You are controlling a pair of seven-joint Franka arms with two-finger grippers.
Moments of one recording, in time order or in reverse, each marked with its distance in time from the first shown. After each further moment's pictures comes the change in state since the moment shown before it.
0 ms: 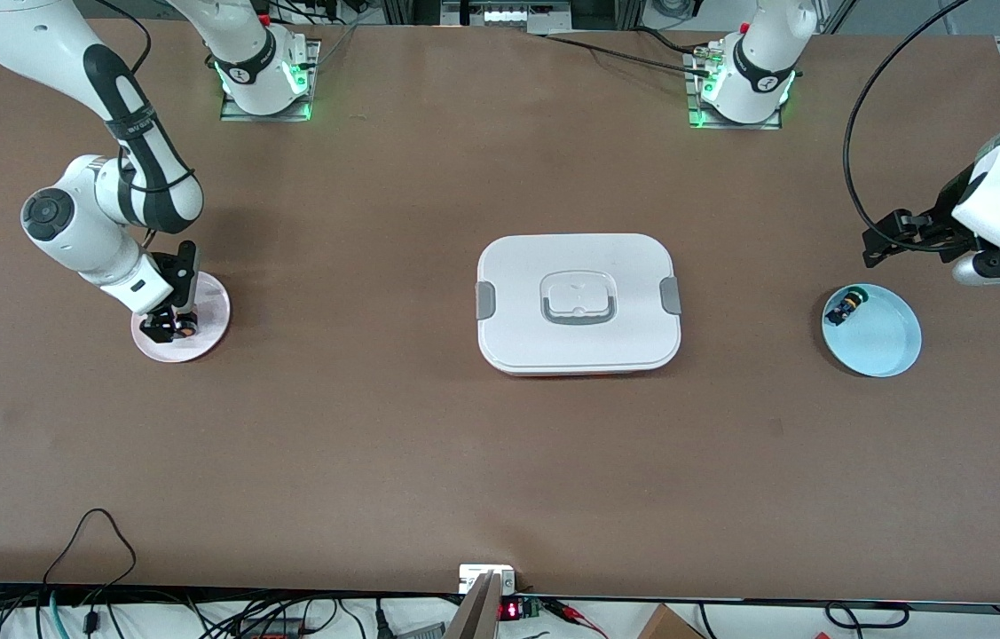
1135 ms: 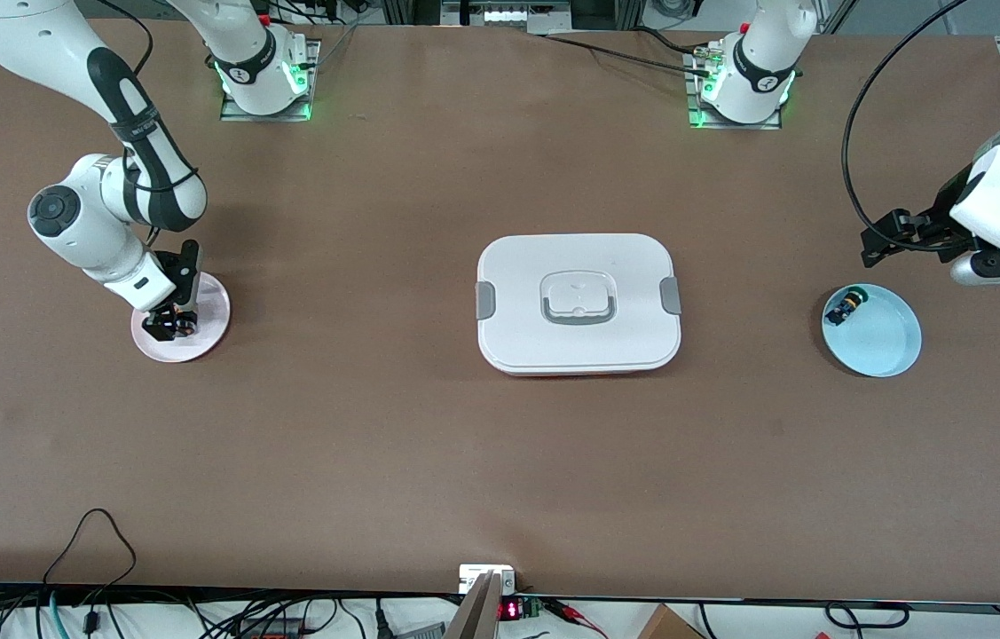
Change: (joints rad) left arm -0.001 0.000 -0.002 0.000 0.000 0.000 0.000; right arm -0.004 0.014 0.000 -0.017 0.000 0.046 0.000
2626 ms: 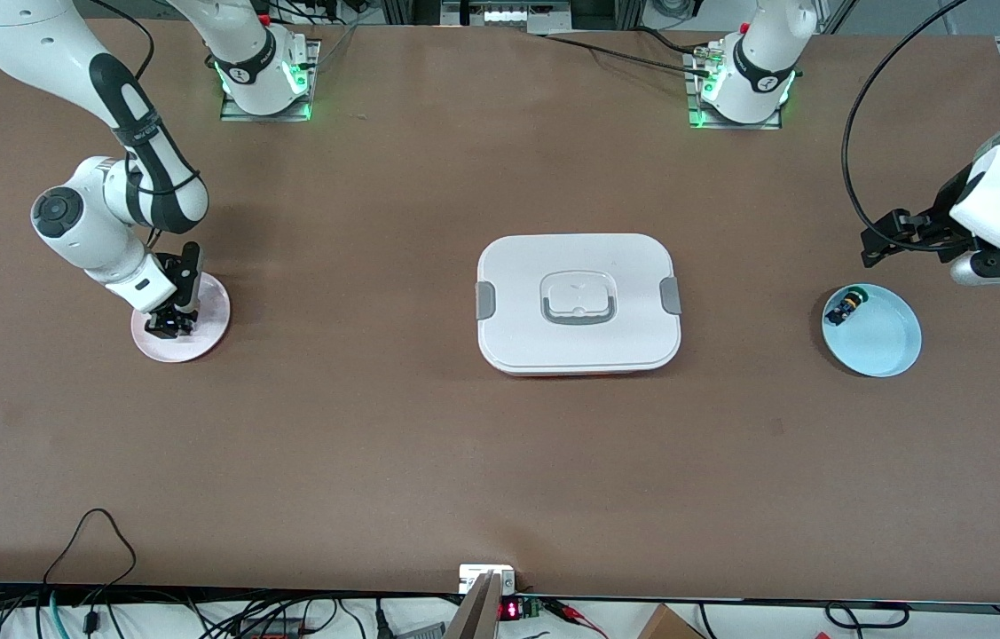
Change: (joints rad) left arm 0.000 0.000 0.000 0.000 0.000 0.000 0.000; right arm -0.005 0.016 0.000 0.000 0.000 0.030 -0.001
